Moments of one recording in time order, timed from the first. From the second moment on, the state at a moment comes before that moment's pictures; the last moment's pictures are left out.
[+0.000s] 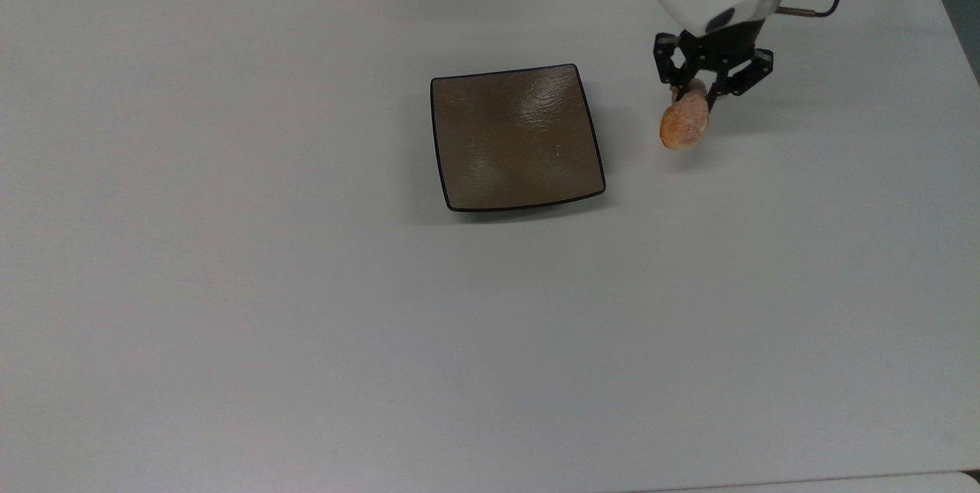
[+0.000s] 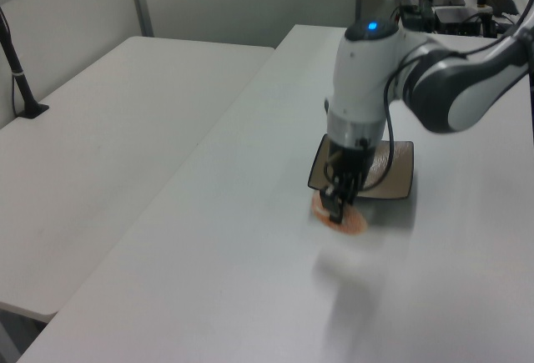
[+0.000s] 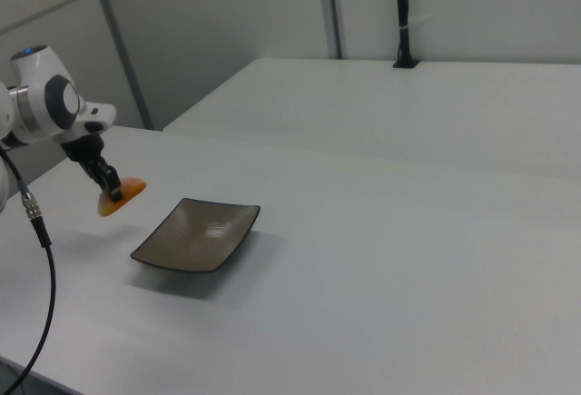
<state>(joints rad) 0.24 0.36 0.47 -1.69 -0.28 2.11 0.97</state>
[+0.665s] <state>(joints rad) 0.12 0.19 0.32 -1.86 -0.28 2.08 0.70</state>
